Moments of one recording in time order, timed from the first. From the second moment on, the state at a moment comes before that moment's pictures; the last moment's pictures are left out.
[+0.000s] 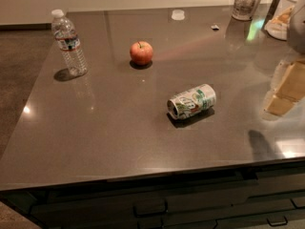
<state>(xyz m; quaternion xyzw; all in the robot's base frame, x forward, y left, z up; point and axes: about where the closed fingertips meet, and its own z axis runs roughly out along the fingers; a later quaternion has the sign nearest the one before) 0.435 -0.205 1.011 -0.60 0.77 -0.07 0.21</state>
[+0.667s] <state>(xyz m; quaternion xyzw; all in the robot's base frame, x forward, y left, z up) 0.444 -0.200 1.015 -0.62 0.76 -0.08 0.21</state>
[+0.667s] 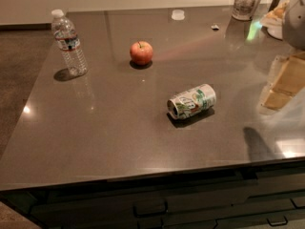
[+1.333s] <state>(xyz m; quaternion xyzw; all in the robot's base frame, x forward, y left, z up) 0.487 -0.180 1.006 -0.68 0.70 -0.08 0.21</state>
